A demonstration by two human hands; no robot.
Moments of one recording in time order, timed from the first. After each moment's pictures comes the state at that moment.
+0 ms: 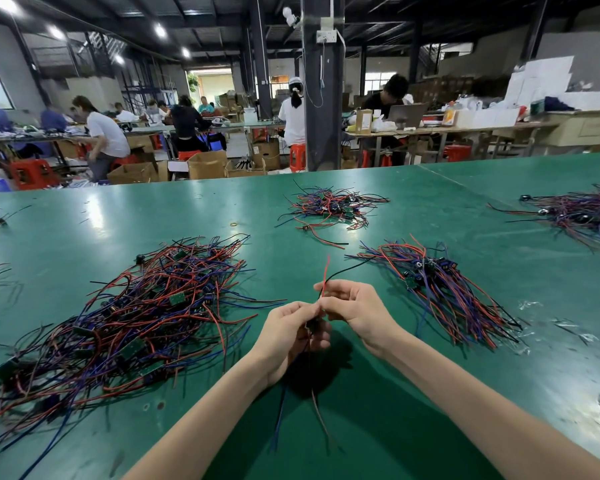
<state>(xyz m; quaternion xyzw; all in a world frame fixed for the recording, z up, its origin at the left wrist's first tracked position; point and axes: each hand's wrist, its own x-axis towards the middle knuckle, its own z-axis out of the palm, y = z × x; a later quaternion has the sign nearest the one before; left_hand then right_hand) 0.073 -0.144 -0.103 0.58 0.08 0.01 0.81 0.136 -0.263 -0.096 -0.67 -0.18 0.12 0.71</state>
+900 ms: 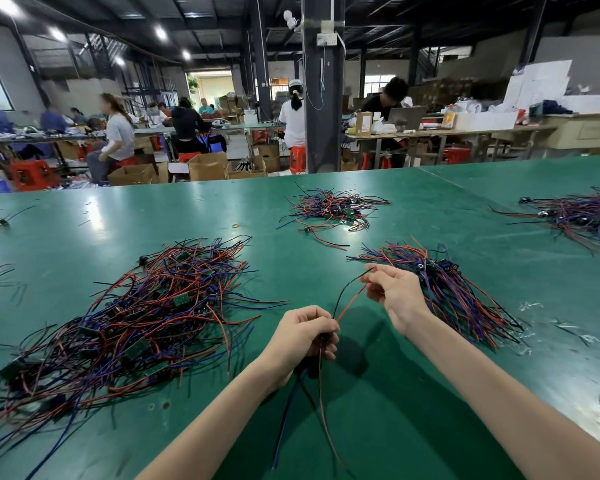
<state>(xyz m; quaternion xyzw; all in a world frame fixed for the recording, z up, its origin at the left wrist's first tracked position) 0.069 -0.149 -0.102 0.67 0.06 -0.01 0.74 0.179 -0.291 -0.092 -0.59 -0.01 0.03 0.80</state>
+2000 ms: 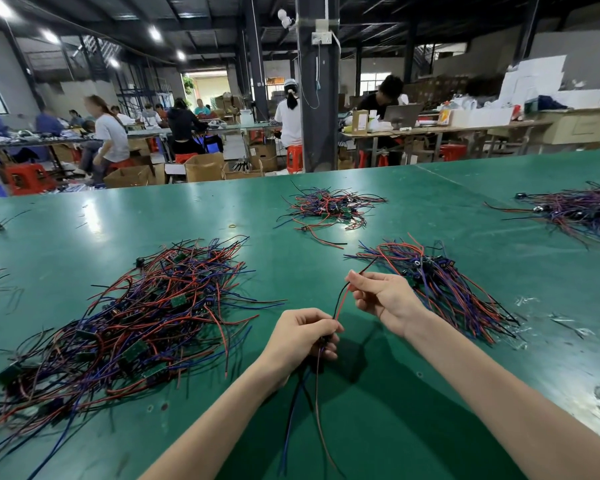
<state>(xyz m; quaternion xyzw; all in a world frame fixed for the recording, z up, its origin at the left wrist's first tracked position) 0.067 -0.153 -0.102 0.68 0.05 0.00 0.73 0.166 -0.290 -0.087 -0.57 -0.03 0.16 0.81</state>
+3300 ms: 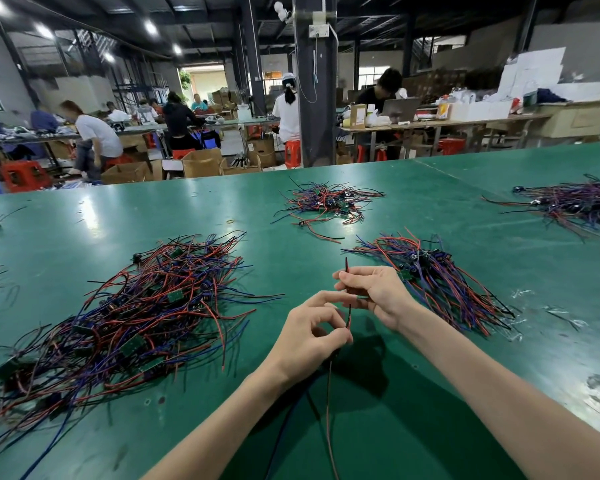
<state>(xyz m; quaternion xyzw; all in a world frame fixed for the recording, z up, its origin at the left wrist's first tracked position) 0.055 -0.165 -0.103 0.81 -0.14 0.14 0.55 0.158 -0.289 -0.084 -0.62 -0.09 0.16 0.76</state>
